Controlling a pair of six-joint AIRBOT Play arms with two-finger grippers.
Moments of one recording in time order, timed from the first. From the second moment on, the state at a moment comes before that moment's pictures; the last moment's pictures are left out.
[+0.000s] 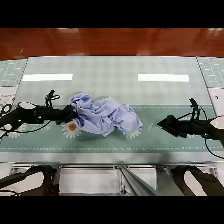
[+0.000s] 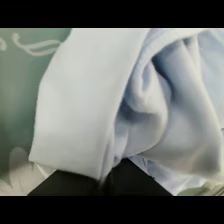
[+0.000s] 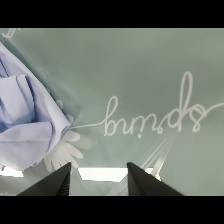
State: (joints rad) left arm 0.10 -1.33 0.58 0.59 -0.91 -1.11; right arm -0.23 -0.84 0.41 -0.86 1.08 1.46
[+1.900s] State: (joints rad) left arm 0.24 -1.03 1.14 0.57 -1.14 -1.11; right arm 0.14 -1.14 1.26 -0.94 1.03 1.44
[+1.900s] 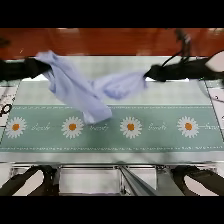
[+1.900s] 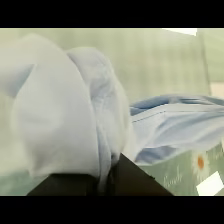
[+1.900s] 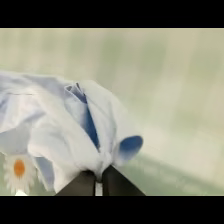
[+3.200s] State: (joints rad) left arm 0.16 -0.62 0.75 0.77 -1.30 -1.18; right arm 0.11 -0.49 0.87 -1.52 1.37 1.84
